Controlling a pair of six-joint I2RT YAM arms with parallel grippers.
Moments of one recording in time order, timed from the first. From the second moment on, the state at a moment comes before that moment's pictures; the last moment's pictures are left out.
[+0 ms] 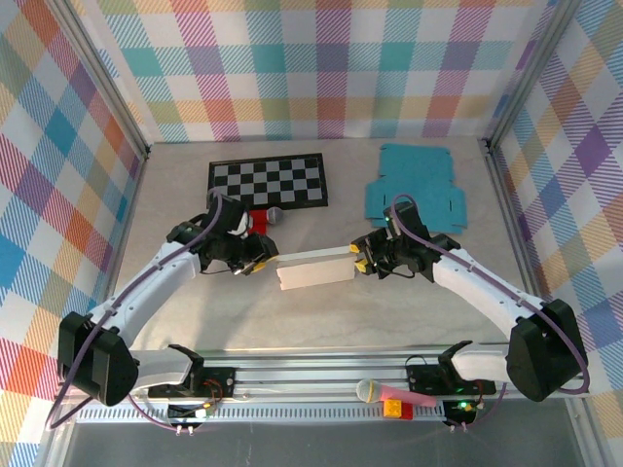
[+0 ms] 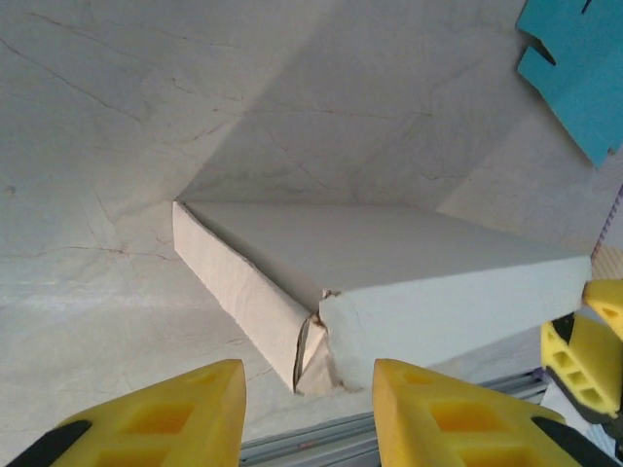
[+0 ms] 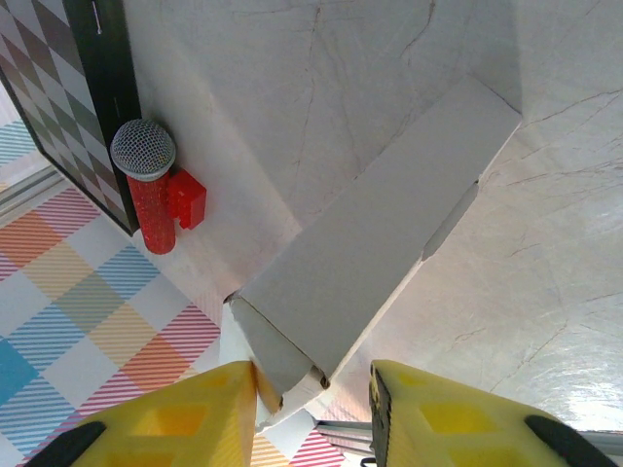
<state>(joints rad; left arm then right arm) -0.43 1.27 1.02 -0.79 0.35 -0.91 0.52 1.27 0.85 -0.44 -0.36 1.62</state>
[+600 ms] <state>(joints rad) -0.43 1.25 0.94 -0.71 0.37 -0.95 0.52 1.27 0.85 -0.45 -0.36 1.62</state>
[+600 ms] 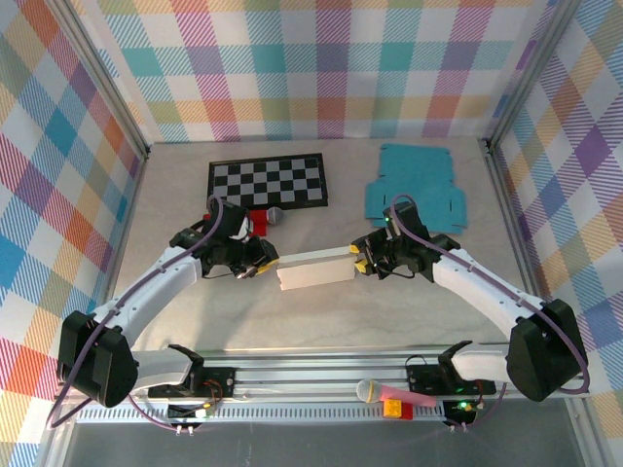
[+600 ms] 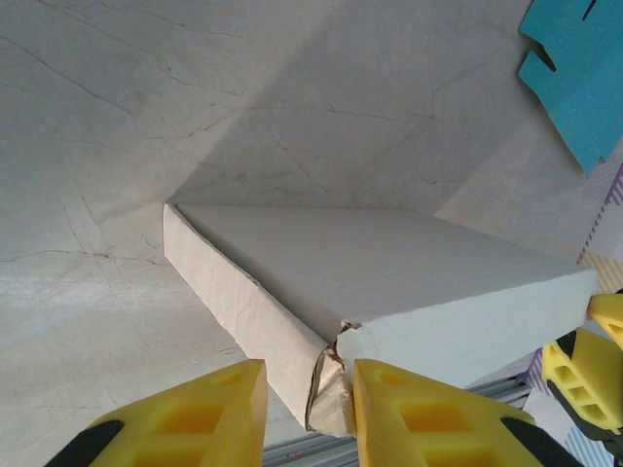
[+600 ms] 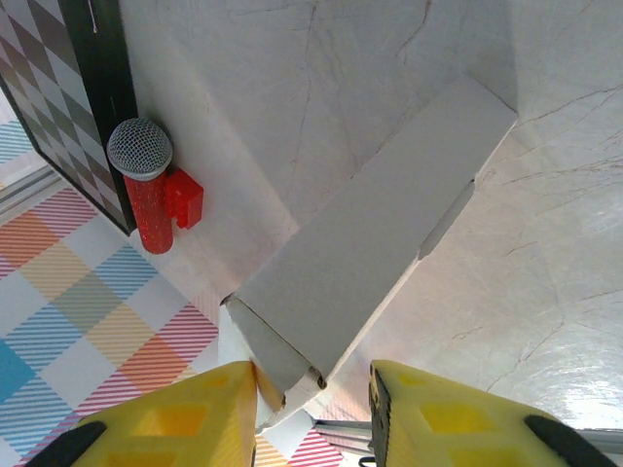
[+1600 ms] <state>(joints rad) -0.43 1.21 0.87 -0.64 0.38 -0.91 0.52 1.27 0.85 -0.47 -0.37 1.61</state>
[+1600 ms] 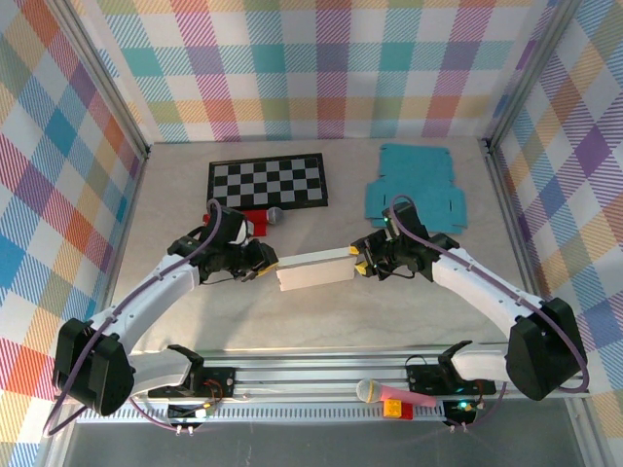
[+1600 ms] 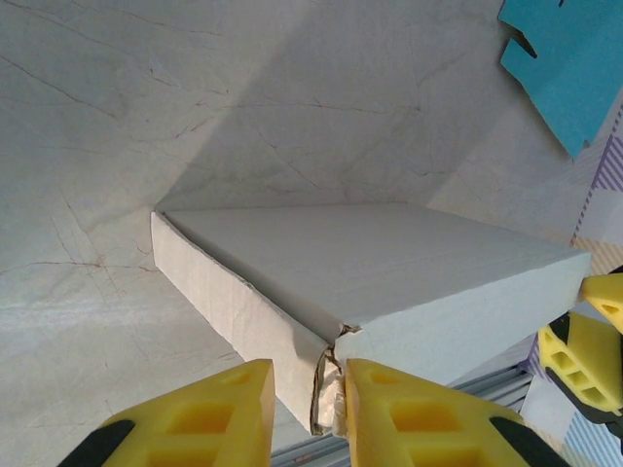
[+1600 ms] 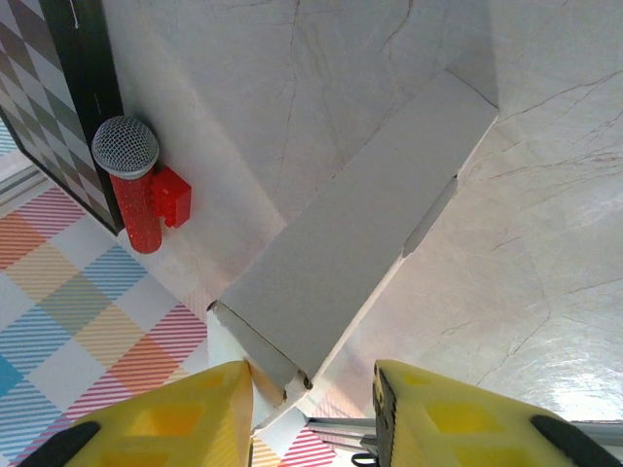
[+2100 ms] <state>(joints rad) -0.43 1.21 0.86 -0.65 0.38 -0.84 0.52 1.30 0.88 -0.51 -0.38 1.59</state>
